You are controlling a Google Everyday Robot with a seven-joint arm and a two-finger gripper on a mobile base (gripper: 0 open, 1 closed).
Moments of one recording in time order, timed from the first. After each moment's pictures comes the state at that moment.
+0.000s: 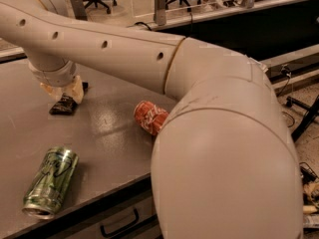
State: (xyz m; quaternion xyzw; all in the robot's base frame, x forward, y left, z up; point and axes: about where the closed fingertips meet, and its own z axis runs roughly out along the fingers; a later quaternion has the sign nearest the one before) arm 0.609 0.250 0.838 -0.98 0.05 -0.15 0.08
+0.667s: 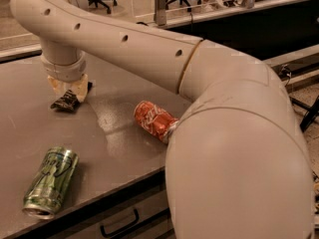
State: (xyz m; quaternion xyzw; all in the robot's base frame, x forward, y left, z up) arm 0.615 0.243 0.844 -0.98 0.09 -0.11 0.13
